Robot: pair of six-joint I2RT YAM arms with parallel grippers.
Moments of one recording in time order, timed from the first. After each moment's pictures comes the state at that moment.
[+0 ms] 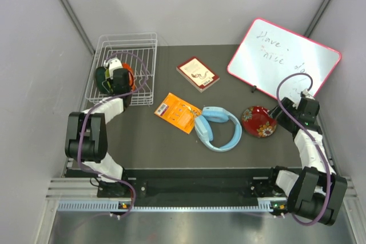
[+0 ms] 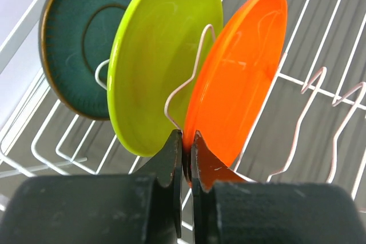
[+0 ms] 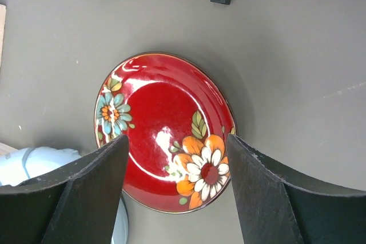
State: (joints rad) left arm -0.07 1.64 0.93 0.25 -0.50 -0.22; right arm -0.32 1.03 0.54 -0.27 -0.23 0.40
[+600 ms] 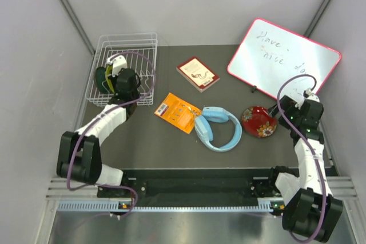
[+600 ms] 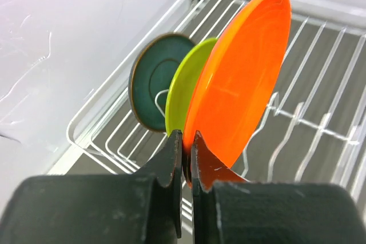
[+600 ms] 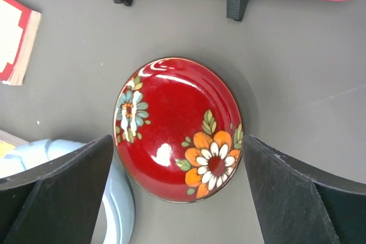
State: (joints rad) left arm -0.23 1.44 0.87 0.31 -0.83 -0.08; right arm -0.32 0.88 0.55 -0.32 -0.24 0.38
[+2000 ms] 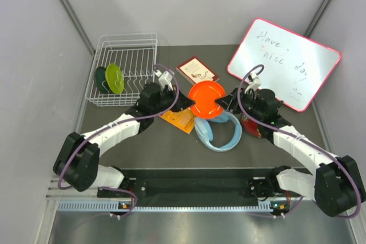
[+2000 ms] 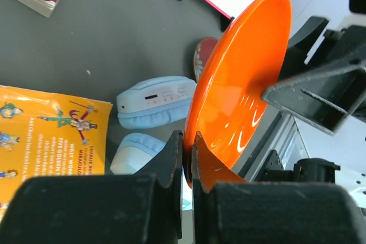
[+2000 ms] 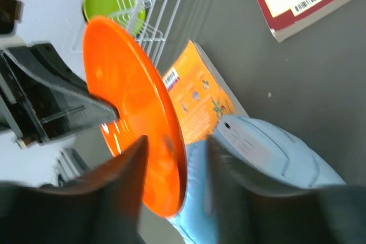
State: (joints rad) left arm -0.55 1.37 0.77 0.31 0.39 -0.72; right arm 0.38 1.11 0.56 0.31 -0.36 0.68
